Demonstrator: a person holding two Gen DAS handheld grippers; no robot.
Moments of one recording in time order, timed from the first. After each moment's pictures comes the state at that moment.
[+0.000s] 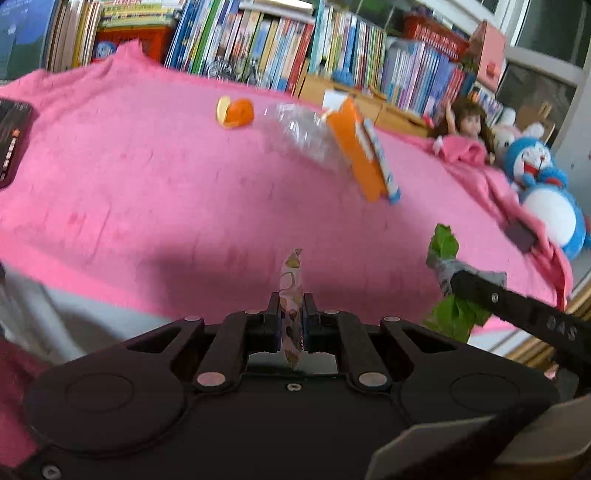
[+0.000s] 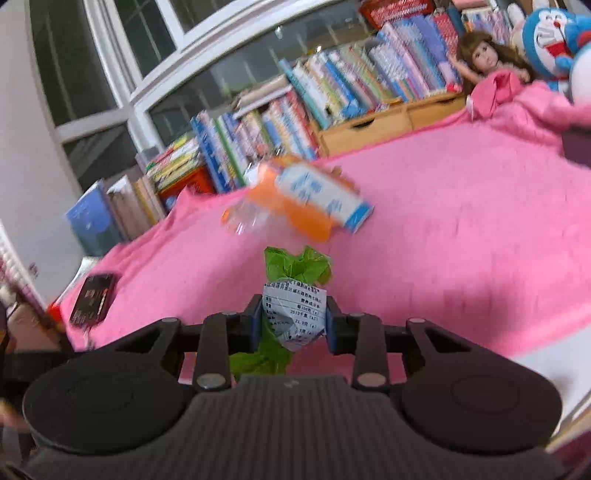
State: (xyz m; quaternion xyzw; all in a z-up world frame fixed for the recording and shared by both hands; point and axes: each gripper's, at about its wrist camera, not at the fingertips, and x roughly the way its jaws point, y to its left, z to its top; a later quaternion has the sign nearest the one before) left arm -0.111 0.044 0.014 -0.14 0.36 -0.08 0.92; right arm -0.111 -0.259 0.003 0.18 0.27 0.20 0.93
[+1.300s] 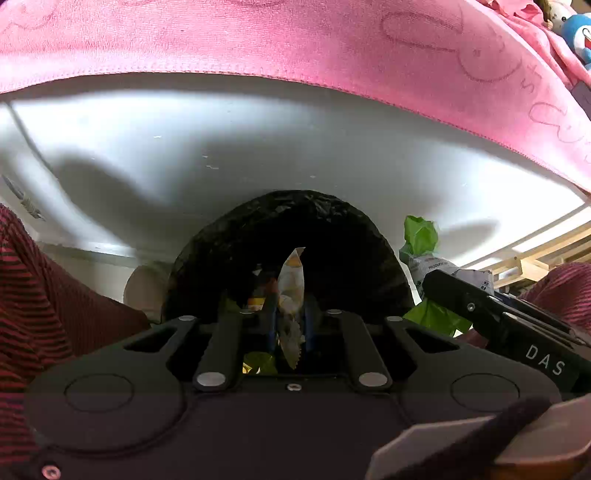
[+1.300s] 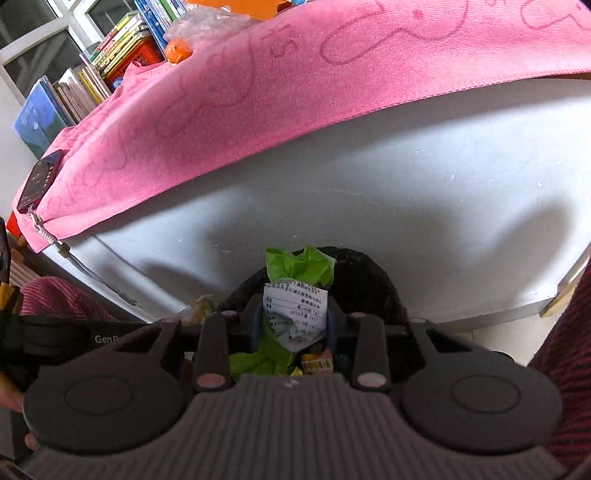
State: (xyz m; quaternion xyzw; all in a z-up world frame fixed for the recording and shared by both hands) left arm -0.116 0.016 -0.118 -0.09 0.57 -0.06 0.82; right arm -0.135 -0.221 -0.106 0.17 0.45 0.15 0.87
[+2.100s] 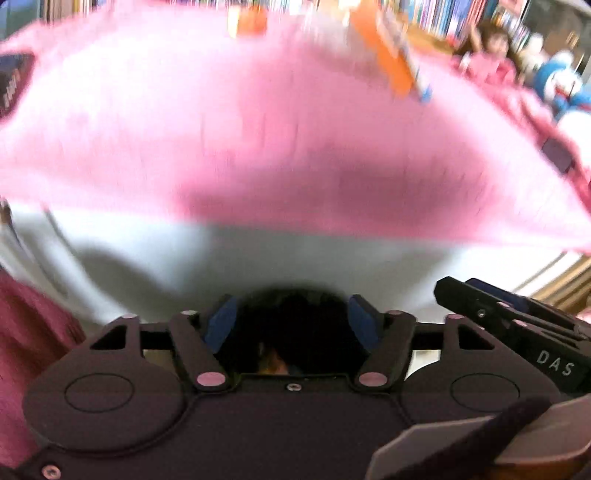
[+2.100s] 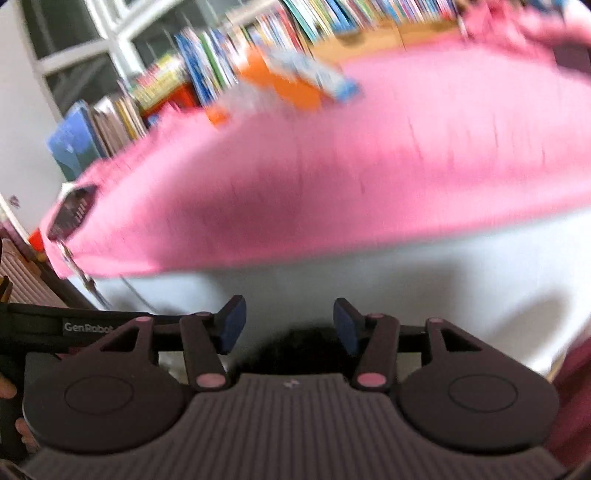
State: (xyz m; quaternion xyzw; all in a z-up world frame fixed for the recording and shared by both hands) left arm -0.118 0.024 -0.027 -0.08 0.44 -0.05 0.89; right arm -0.127 -0.233 -0.033 0.12 0.33 0.18 0.92
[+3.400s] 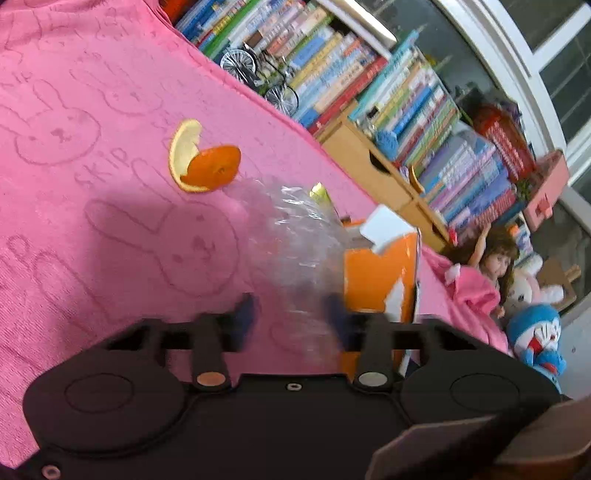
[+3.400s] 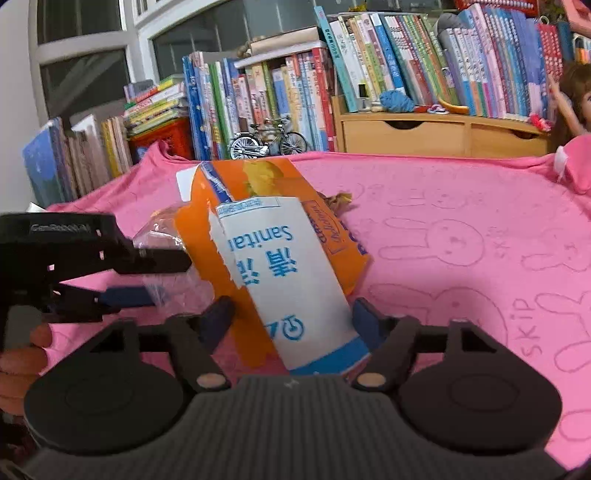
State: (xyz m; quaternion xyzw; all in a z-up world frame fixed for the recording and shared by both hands) left arm 0.150 0.057 -0.009 -0.35 0.34 -0.07 0.87; right arm 0.117 -0.225 0.006 0.01 0.29 0.22 0.93
